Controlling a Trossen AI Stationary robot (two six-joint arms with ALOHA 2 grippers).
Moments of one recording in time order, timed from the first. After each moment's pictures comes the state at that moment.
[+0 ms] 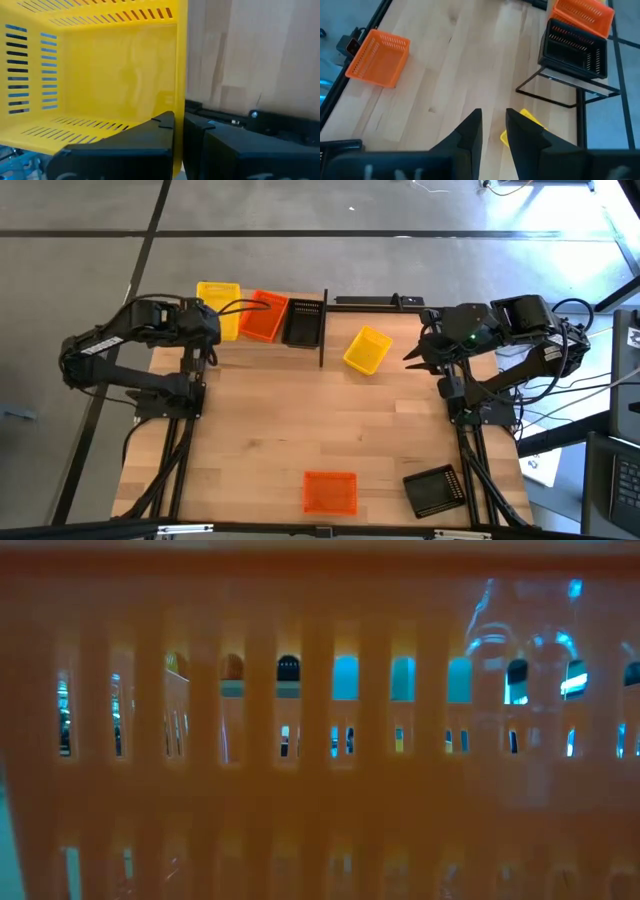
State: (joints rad) left arm 0.26 0.99 1.35 -1.57 -0.49 0.34; right arm 0.11 1.30 1.90 -1.42 0.06 -0.19
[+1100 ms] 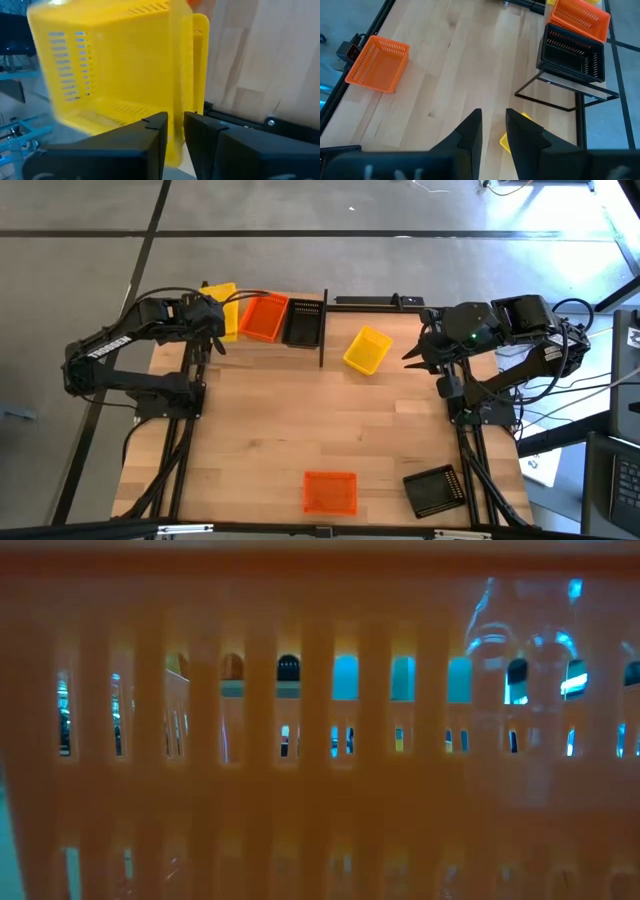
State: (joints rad) left arm 0.43 0.99 1.27 -1.45 -0.49 0.42; right arm 0.11 1.30 1.90 -1.40 0.06 -0.18
